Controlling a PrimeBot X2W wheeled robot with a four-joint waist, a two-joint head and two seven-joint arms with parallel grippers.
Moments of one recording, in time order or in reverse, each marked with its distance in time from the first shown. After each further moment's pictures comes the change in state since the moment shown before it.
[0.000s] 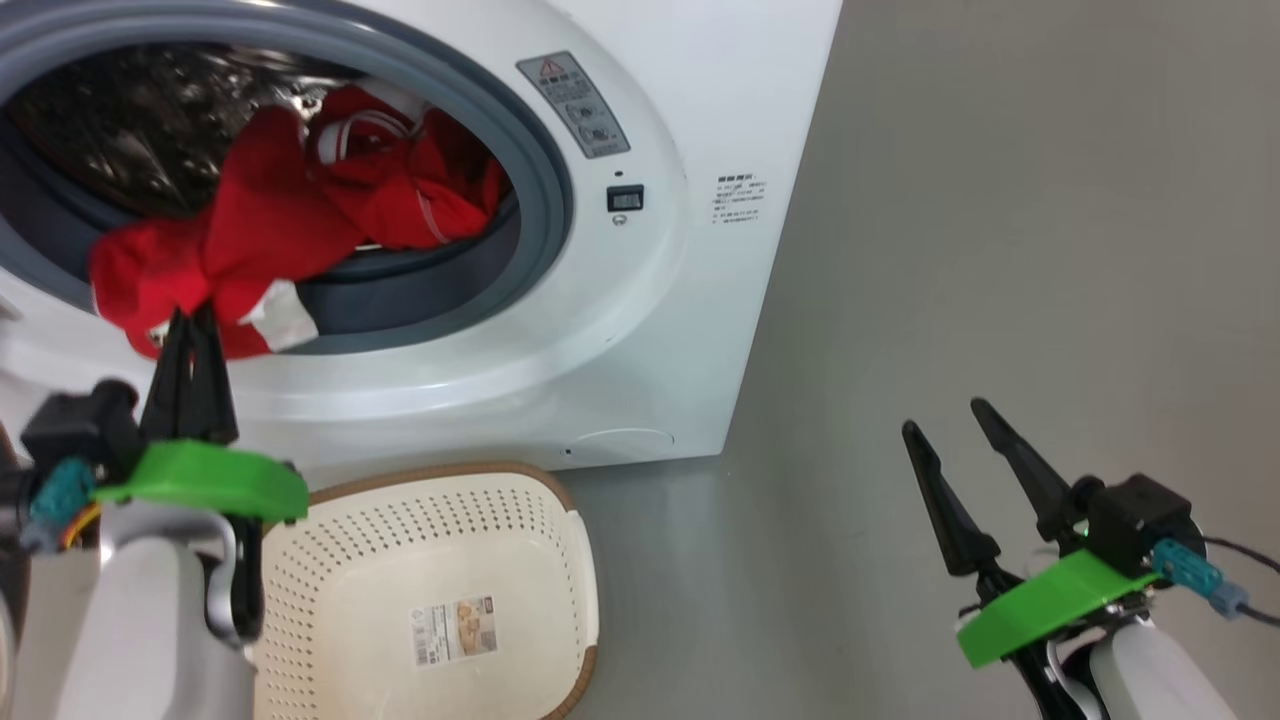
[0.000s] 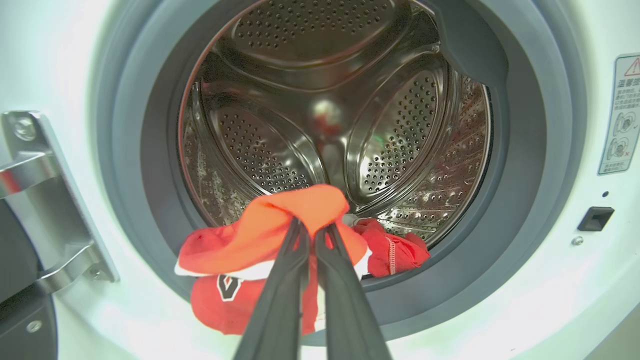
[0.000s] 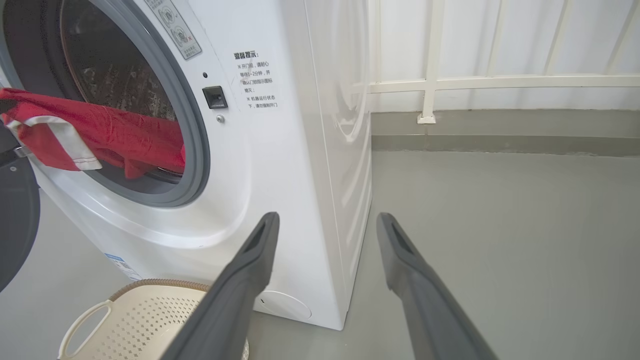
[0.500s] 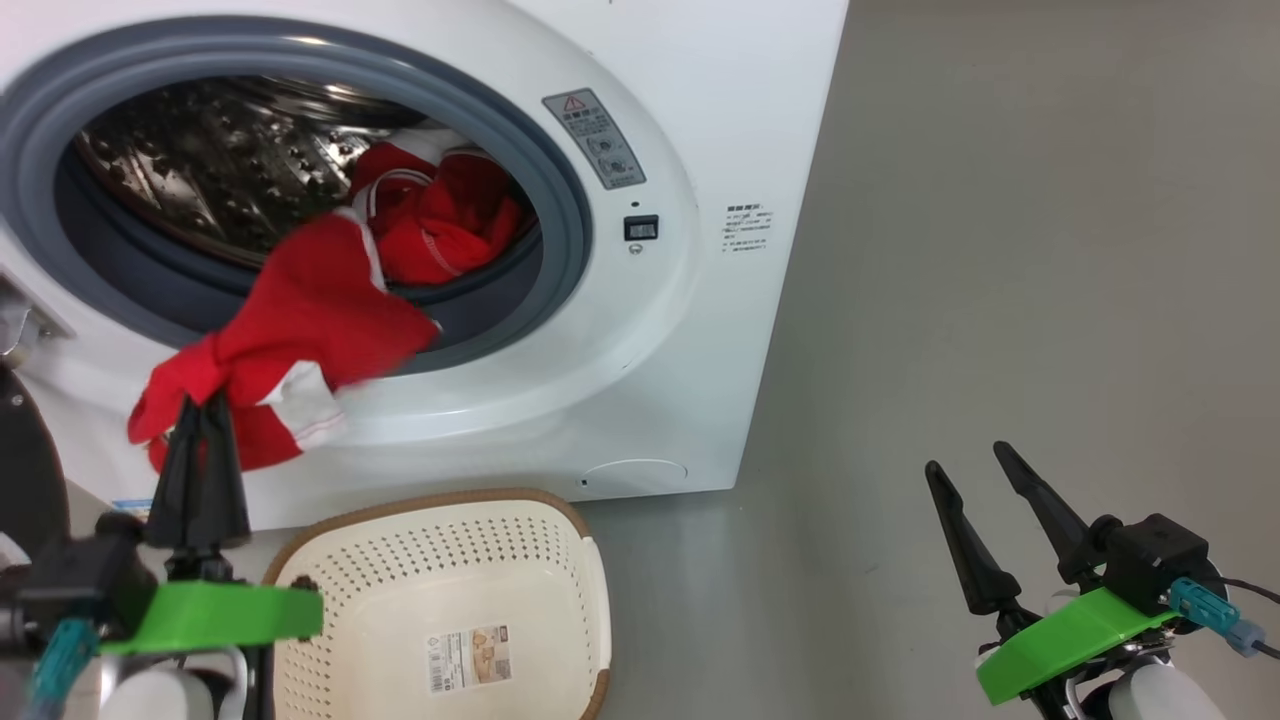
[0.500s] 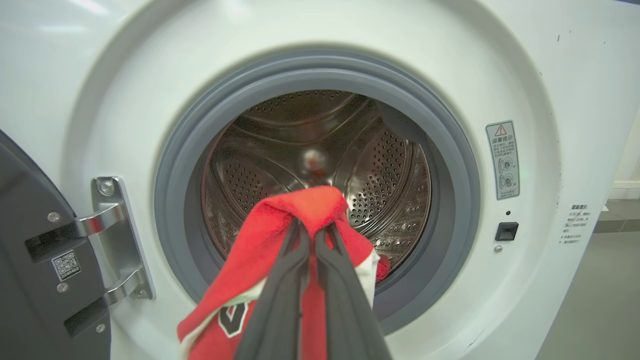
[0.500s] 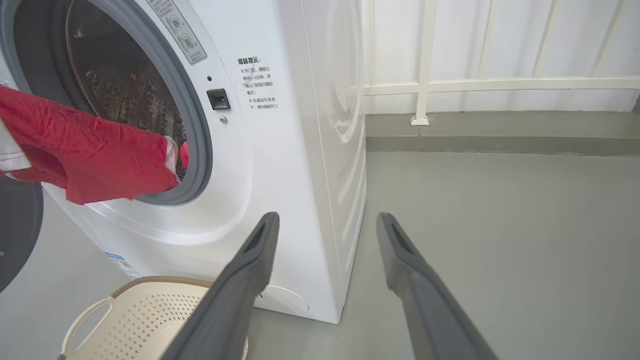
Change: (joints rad) left arm 0.287 -0.028 0.014 -0.356 0.034 -0.011 0.000; right arm 0.077 -0.010 -0.028 -0.007 0.000 0.000 0.000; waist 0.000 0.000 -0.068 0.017
